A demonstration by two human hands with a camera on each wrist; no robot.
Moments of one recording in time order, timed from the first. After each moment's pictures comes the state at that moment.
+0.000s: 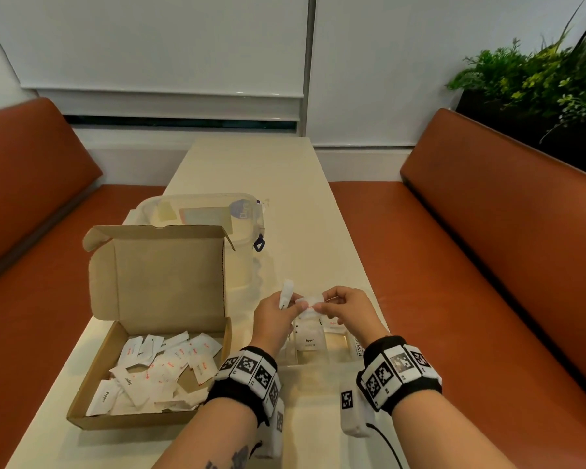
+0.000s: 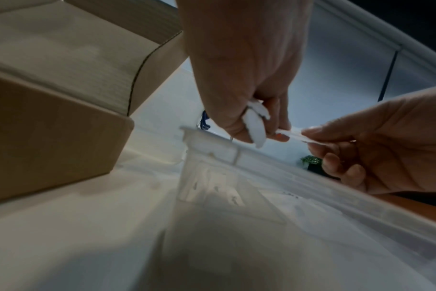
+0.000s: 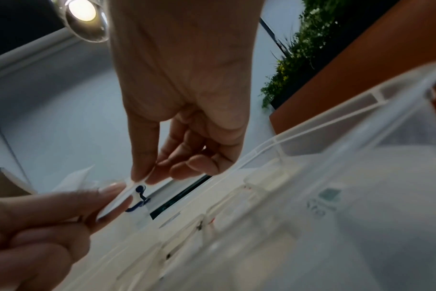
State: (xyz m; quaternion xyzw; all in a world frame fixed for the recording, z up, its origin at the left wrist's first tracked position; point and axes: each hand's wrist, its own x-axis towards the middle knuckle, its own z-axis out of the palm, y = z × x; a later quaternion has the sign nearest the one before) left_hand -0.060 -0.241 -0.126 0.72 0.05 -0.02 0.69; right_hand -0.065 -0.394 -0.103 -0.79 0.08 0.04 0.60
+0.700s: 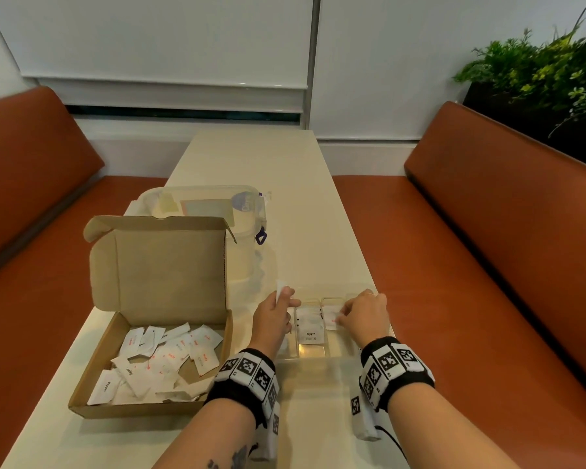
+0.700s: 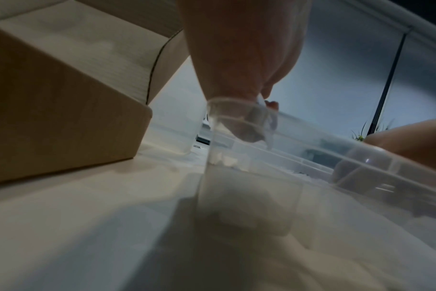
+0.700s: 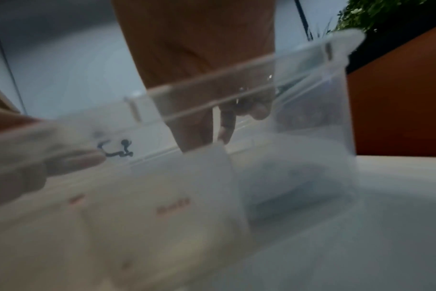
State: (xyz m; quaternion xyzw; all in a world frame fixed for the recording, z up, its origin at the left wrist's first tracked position) left_hand -0.066 -0.237 -0.139 0.65 0.10 -0.05 0.75; right_hand -0.062 -0.407 -0.134 -0.97 0.14 -0.01 0.18
